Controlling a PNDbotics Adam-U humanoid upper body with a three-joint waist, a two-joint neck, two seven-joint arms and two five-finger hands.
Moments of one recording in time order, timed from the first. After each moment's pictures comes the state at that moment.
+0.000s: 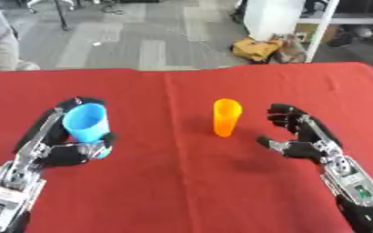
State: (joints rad) left arm -0.65 0.24 -0.21 -1.35 0.06 -0.23 -0.25; right arm -0.48 -0.45 0.03 -1.18 -0.14 -0.27 0.13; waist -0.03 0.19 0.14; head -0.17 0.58
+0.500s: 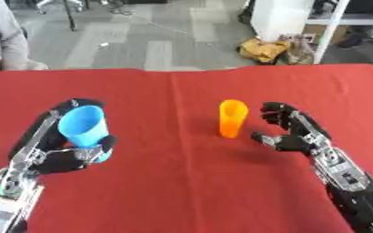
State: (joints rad) left arm -0.63 0.21 -0.22 -1.41 0.07 -0.22 -0.27; right arm -0.57 -0.47 0.04 -1.01 -0.13 -0.28 0.15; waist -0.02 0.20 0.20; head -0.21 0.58
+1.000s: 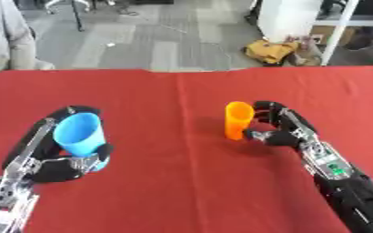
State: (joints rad) left arm -0.63 0.20 -0.23 -1.43 0.08 -0.22 -0.28; right arm -0.65 -0.47 0.04 -0.90 -0.13 -0.28 0.15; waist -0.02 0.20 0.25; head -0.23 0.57
